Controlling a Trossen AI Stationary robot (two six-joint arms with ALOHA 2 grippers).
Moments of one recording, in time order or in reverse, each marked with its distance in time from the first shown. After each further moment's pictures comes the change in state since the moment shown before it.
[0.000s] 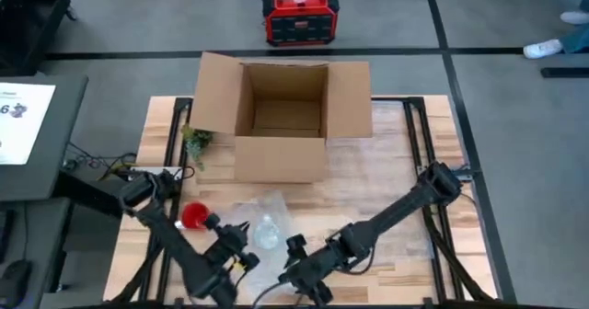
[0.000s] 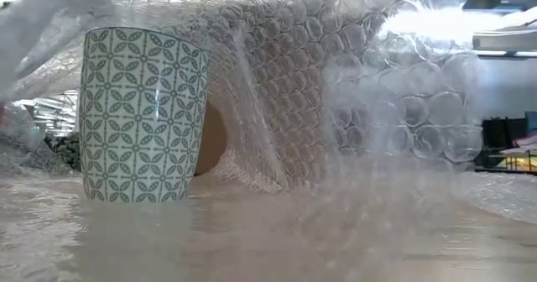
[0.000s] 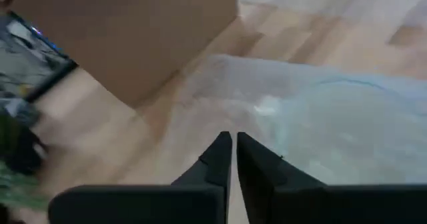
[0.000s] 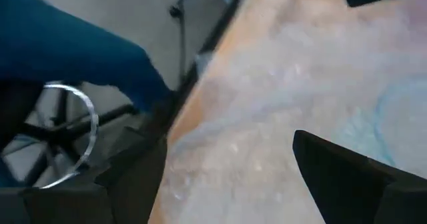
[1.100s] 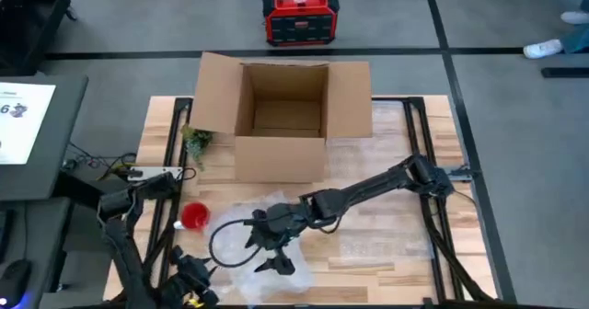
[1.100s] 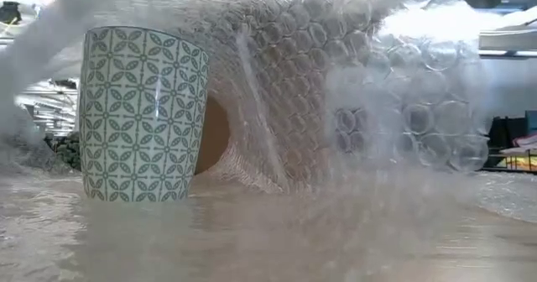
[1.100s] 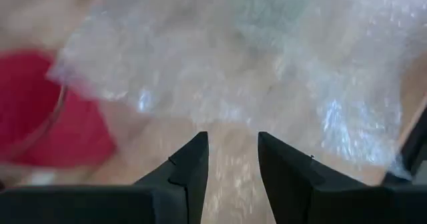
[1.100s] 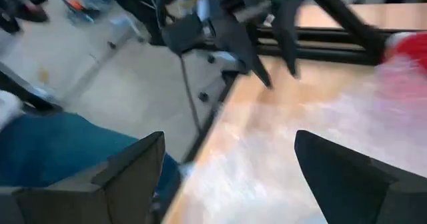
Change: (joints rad) left arm -0.444 0.037 0.058 -0.002 0.245 -0.514; right arm -0.252 0.067 0.159 0.213 -0.297 -0.010
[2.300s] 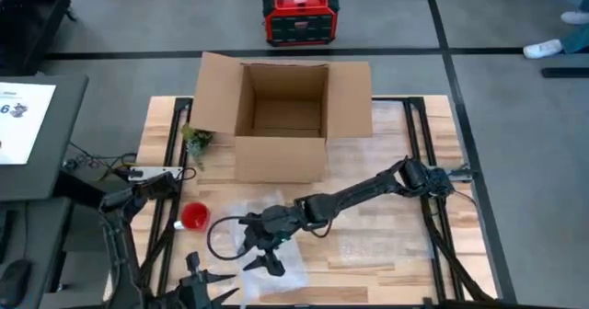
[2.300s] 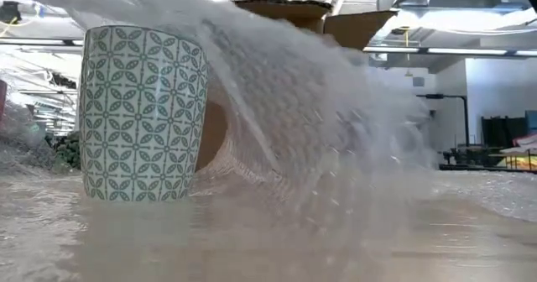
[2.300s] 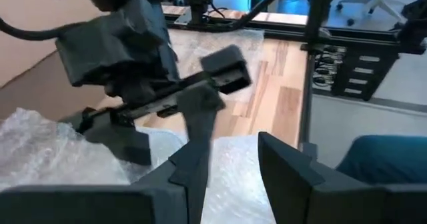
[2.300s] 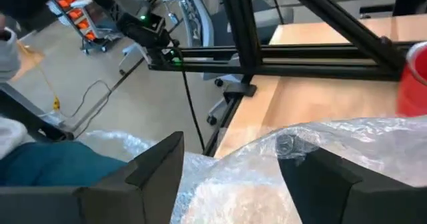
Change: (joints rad) left arm 0.139 -0.001 0.419 0.059 -0.454 0.750; right arm -0.008 0.139 0.001 0.296 -0.077 0.094
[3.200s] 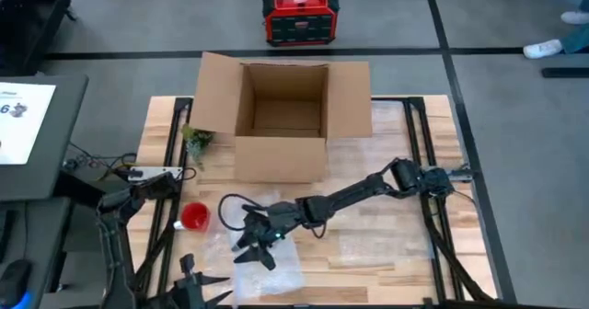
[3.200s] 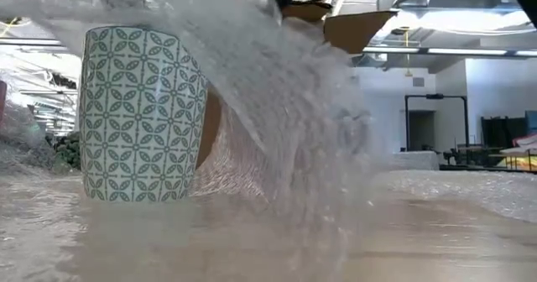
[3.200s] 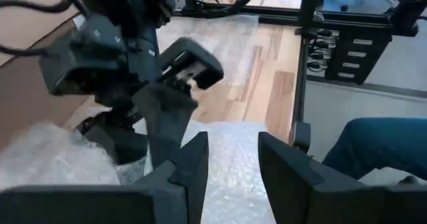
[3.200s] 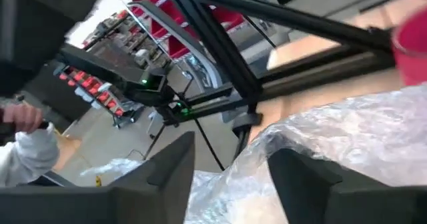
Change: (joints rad) left arm -0.060 0.000 0.000 -0.033 0.039 -0.057; right arm -0.027 0.055 -0.129 0.393 0.021 0.344
